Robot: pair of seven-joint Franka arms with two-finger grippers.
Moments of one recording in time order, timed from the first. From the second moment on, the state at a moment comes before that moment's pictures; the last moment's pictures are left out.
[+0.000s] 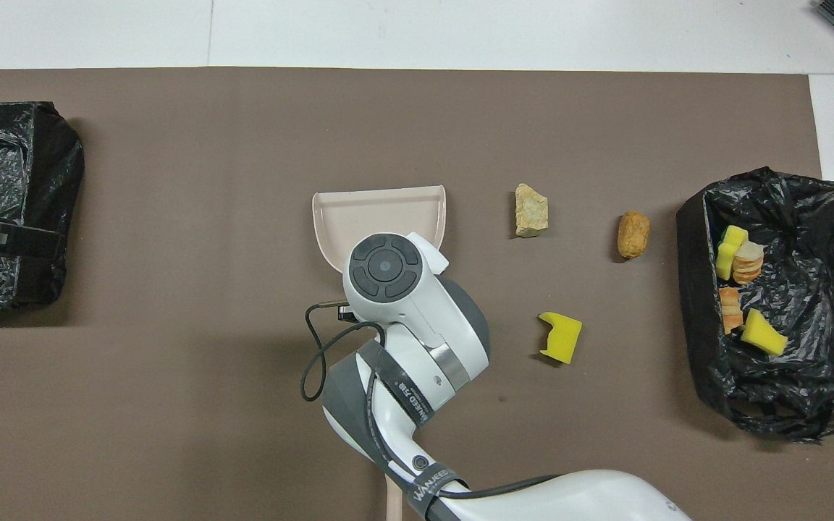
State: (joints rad) left arm -0.10 -0.08 0.06 -1.71 0.02 1.75 0.22; right arm 0.68 0.46 0.02 -1.65 0.10 2.07 0.62
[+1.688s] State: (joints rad) left arm -0.10 -0.01 0.05 -1.60 0.02 1.67 0.22; right arm 0.64 0.48 0.00 -1.62 0.10 2.10 0.59
